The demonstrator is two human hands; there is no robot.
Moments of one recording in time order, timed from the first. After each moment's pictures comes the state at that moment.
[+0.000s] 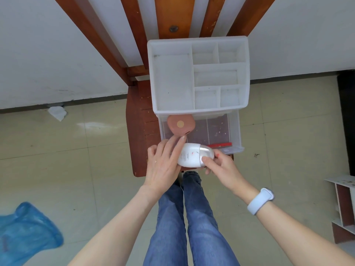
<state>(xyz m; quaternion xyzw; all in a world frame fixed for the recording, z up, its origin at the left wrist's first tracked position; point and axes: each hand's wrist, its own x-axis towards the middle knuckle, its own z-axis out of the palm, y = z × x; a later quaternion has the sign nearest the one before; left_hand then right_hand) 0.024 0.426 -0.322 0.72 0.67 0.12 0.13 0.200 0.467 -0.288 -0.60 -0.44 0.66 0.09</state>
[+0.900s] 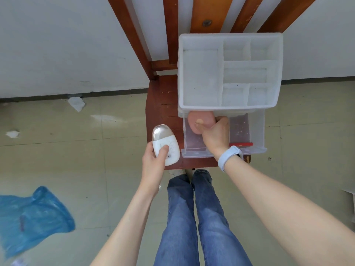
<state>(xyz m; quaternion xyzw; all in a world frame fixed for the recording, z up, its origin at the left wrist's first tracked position) -0.022 0.409 -0.296 0.10 0.75 0.41 0.52 0.105 0.517 -0.331 -0.76 -0.46 0.45 0.12</state>
